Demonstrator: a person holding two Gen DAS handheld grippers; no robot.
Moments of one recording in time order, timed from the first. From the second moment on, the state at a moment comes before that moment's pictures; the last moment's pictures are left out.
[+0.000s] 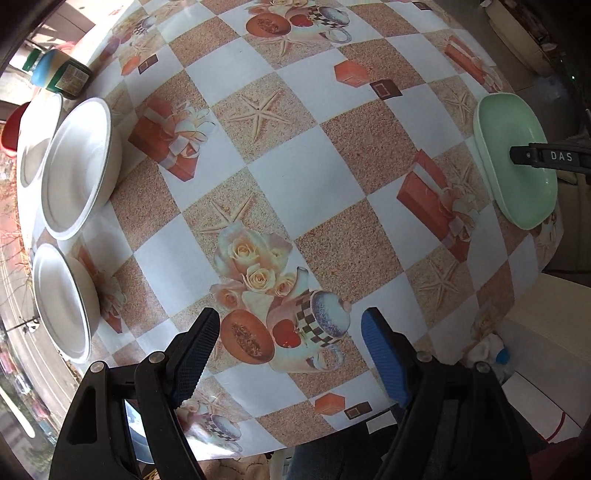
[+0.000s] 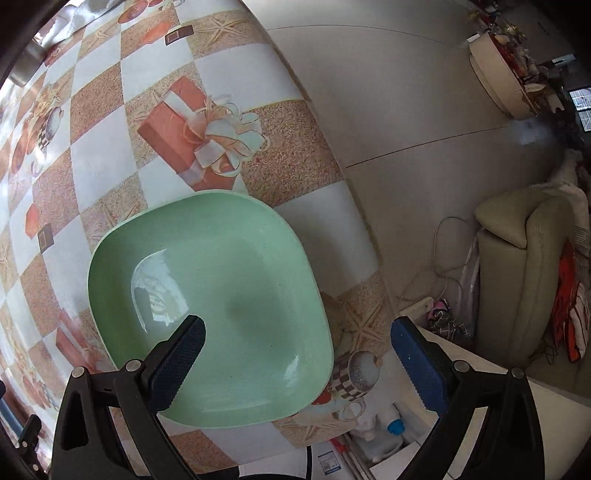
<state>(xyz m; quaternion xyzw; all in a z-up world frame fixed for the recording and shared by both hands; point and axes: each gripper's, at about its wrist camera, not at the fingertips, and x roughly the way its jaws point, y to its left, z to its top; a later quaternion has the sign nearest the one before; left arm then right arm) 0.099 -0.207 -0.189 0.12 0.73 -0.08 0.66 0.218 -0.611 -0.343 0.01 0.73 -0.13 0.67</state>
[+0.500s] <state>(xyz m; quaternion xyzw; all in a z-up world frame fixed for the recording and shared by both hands) 0.141 -0.194 -0.185 0.07 0.71 -0.03 0.70 0.203 -0.506 -0.343 0.00 0.73 0.02 0.69</state>
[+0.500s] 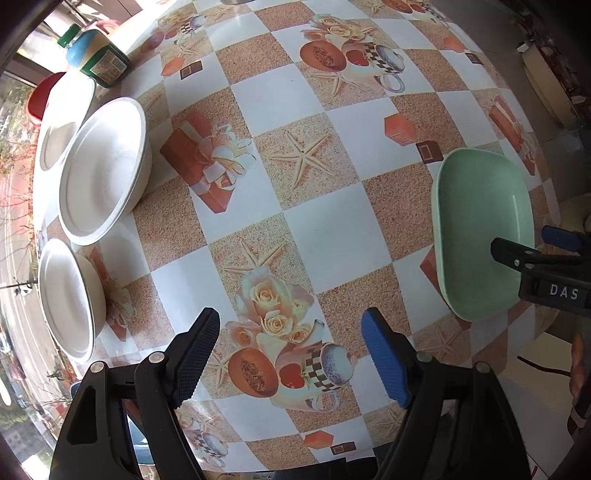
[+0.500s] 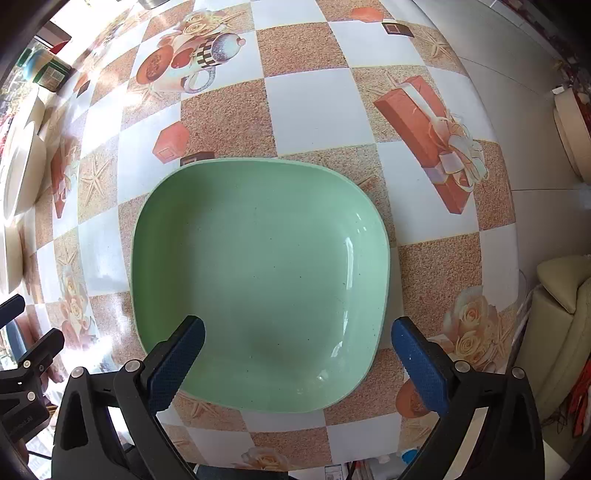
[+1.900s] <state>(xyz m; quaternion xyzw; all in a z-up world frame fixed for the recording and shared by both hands) 0.220 -0.345 -0.234 0.10 0.72 -0.13 0.67 0.203 -0.585 -0.341 0.09 0.75 0.03 0.65</state>
